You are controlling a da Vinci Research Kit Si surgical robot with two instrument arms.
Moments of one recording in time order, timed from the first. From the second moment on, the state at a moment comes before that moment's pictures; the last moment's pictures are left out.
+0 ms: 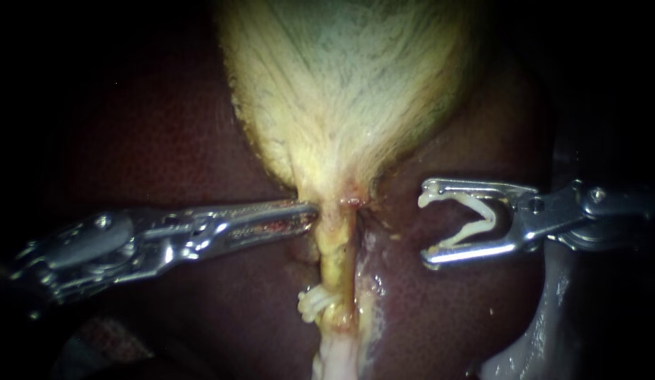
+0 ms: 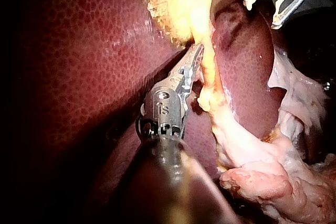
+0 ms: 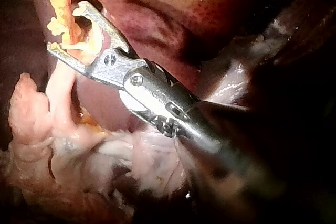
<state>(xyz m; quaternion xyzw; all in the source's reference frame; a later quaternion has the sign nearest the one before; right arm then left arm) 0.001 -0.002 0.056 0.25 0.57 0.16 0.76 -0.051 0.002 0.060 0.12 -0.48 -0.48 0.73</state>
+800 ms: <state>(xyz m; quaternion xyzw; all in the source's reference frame) 0.009 -0.008 0.062 0.29 0.57 0.16 0.75 -0.047 0.001 0.059 0.11 -0.48 -0.47 0.73</state>
